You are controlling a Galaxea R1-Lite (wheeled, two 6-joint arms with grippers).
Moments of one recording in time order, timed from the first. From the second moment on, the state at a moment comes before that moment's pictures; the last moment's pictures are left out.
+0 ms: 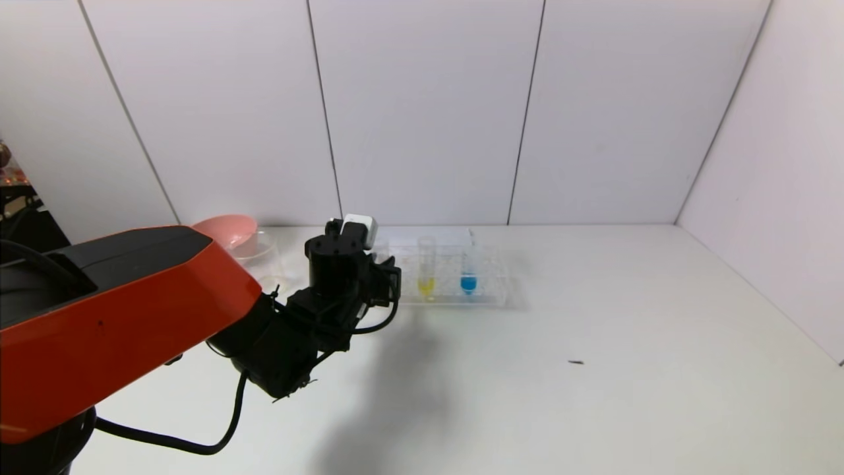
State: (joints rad) left arm -0.55 2.19 -0.95 -1.09 0.29 -0.08; right arm 0.00 0.00 0.00 0.00 0.00 0.00
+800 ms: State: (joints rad) left arm -0.55 2.13 -0.95 -1.05 0.29 -0.07; right arm 0.00 0.00 0.00 0.00 0.00 0.00
